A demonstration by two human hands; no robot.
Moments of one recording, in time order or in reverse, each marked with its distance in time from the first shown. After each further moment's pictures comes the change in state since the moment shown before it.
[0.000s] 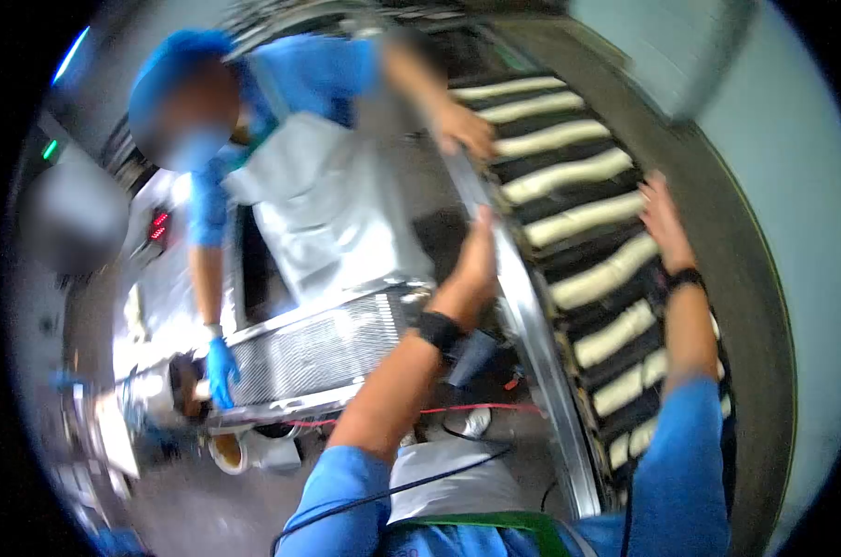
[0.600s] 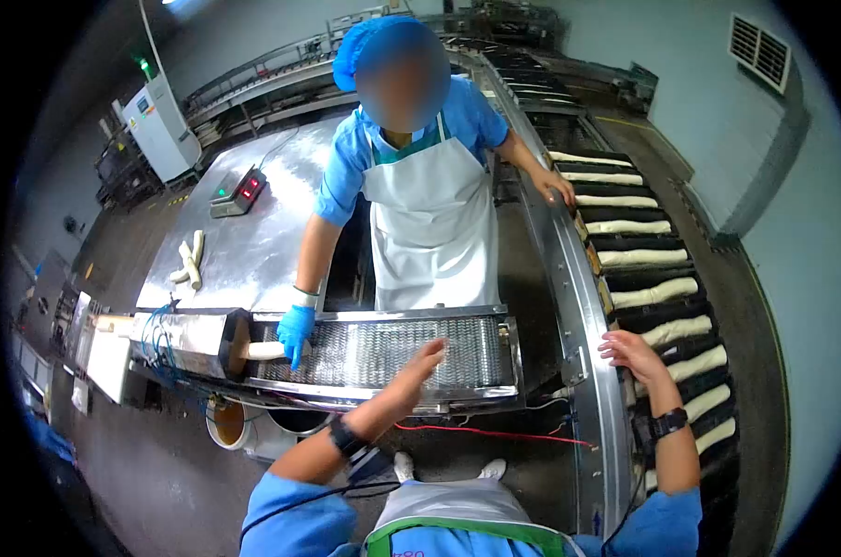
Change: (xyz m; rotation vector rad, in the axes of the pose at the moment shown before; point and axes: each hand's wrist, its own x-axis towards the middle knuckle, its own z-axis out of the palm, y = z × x) left_hand -0.321 0.038 -0.162 0.318 0.159 -0.136; right_hand -0.257 0.008 0.122 -0.276 -0.506 0.239
